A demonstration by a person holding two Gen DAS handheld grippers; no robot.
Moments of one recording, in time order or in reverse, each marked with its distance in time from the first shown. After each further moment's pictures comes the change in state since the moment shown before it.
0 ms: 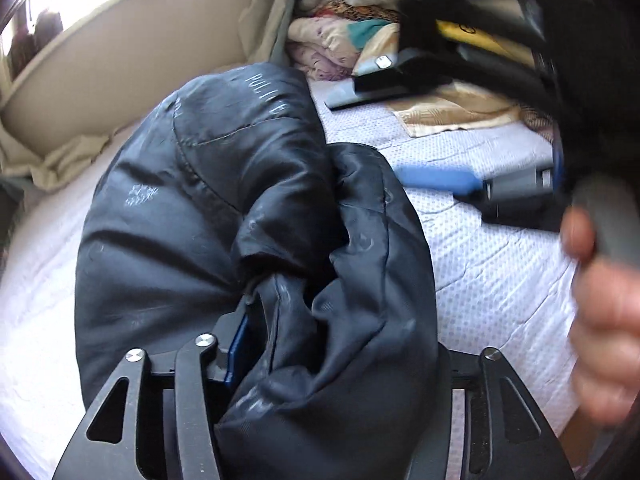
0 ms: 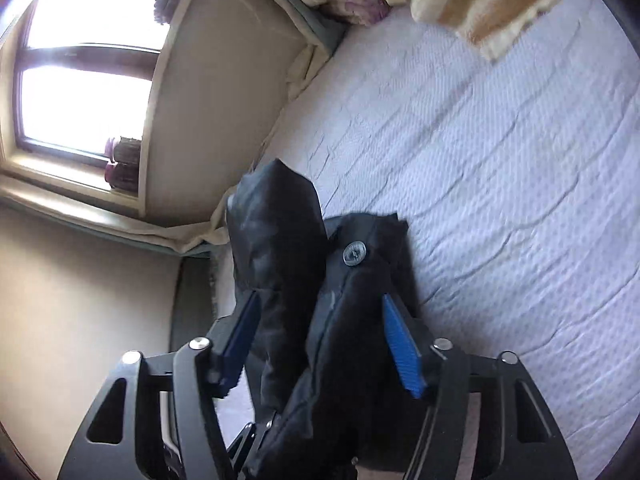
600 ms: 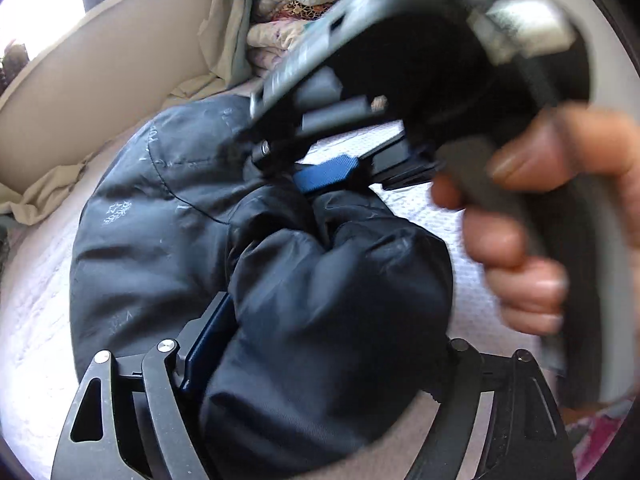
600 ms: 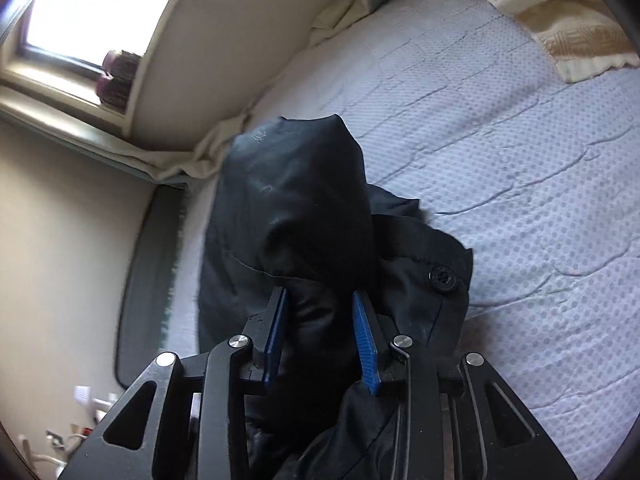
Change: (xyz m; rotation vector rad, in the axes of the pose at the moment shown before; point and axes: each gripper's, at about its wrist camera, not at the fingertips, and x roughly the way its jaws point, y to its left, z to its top) left arm -0.012 0.005 -0.011 0.119 0.014 -0.085; right arm 0.058 0.015 0.004 -0.227 0.202 -0.110
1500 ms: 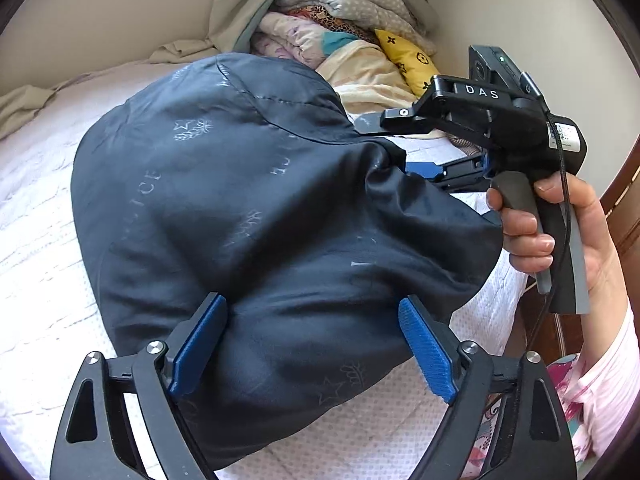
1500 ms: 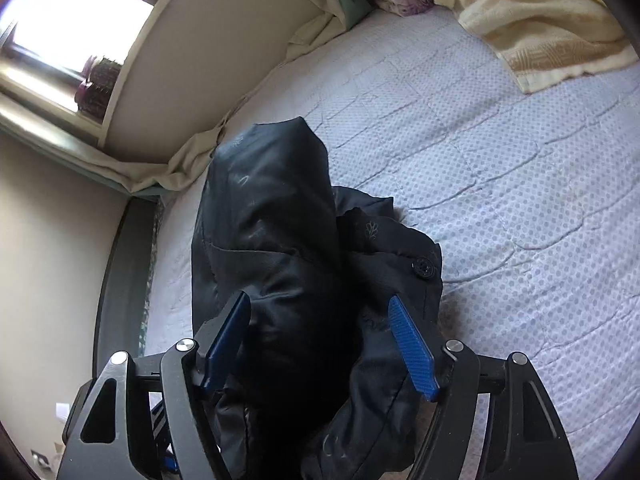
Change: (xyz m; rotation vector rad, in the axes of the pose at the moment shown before) left arm -0.020 0.119 -0.043 -0.188 -0.011 -0.366; right arm -0.031 0.015 -0.012 0.016 -0.057 -0.108
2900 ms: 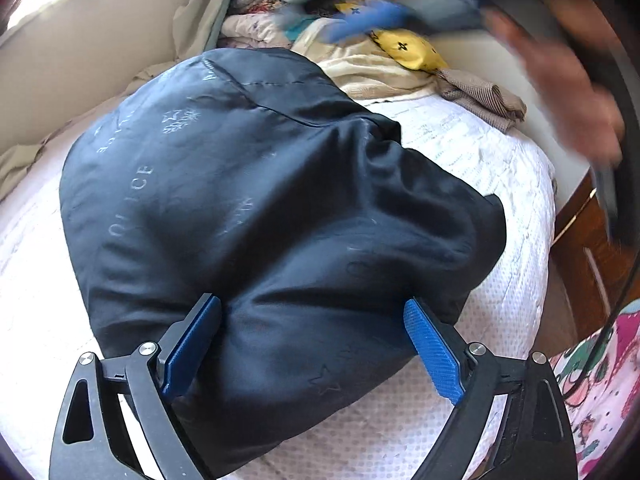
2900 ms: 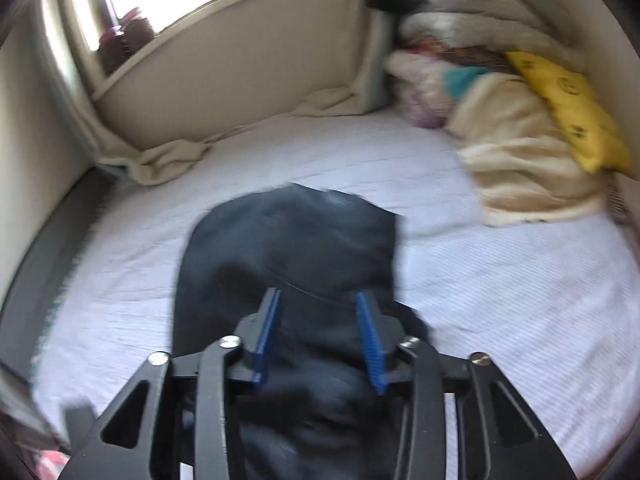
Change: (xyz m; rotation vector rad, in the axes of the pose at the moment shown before) left arm 0.040 -0.051 -0.022 0.215 0.017 0.116; right arm -0.037 0.101 -0.017 -0.325 -0.210 -0.297
